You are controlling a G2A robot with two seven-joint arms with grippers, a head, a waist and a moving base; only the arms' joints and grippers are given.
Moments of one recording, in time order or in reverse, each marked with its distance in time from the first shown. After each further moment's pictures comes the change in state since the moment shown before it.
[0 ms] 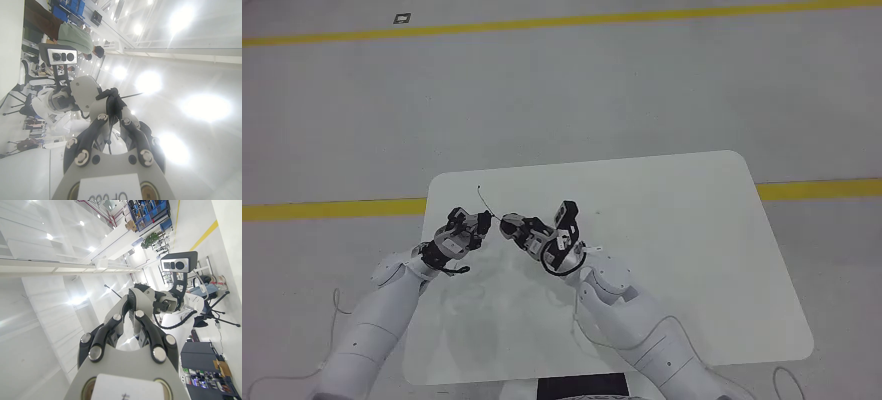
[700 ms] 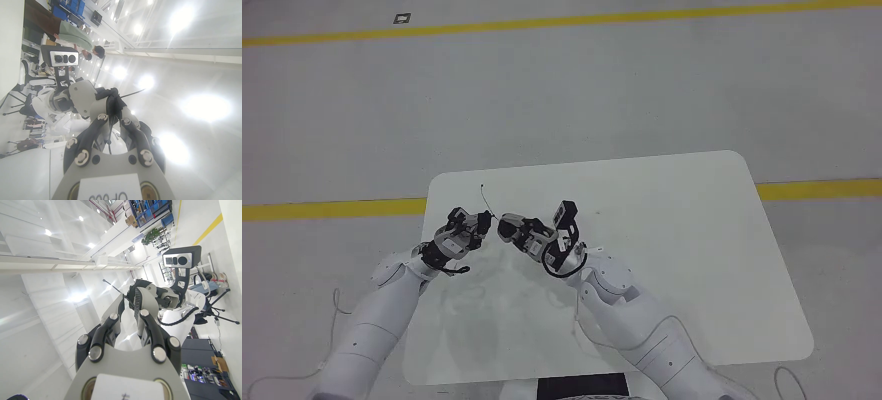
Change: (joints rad) left arm 0.000 0.000 0.000 0.000 0.000 0.000 0.000; right arm 0.004 0.010 -0.010 -0.005 0.009 -0.007 0.027
